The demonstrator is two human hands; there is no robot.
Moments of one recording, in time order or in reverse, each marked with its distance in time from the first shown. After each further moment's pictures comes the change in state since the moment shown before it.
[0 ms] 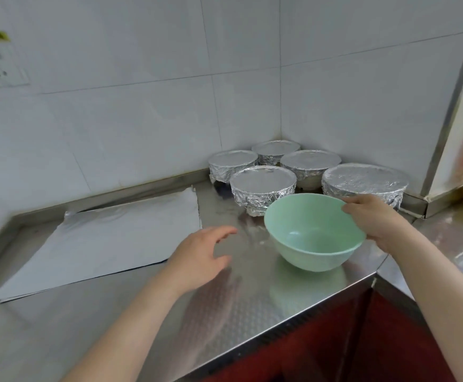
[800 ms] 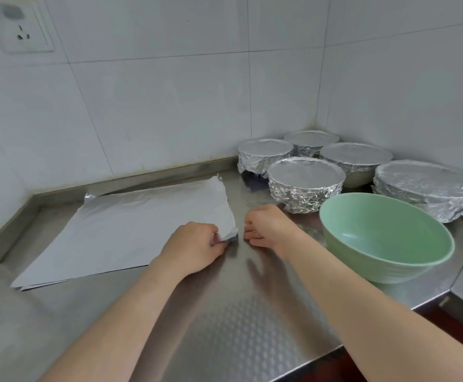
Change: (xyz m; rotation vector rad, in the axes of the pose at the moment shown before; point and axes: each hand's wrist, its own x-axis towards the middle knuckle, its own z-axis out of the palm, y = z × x) left_hand 0.016 -0.100 -0.020 0.373 -0.018 -0.176; right_hand -0.006 -0.066 0.225 0.197 -0.443 0.121
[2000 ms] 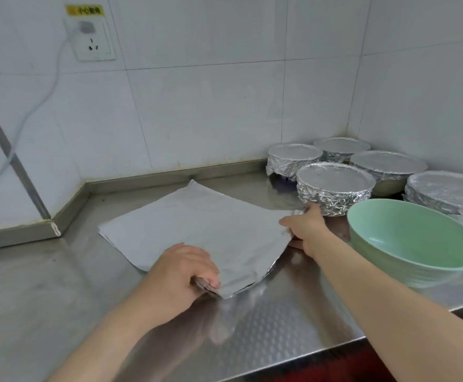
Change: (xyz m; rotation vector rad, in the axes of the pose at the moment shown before) left_hand -0.118 -0.039 -0.023 -0.281 0.177 0.279; right_hand 0.021 0.017 -0.005 0.182 0.275 -0.062
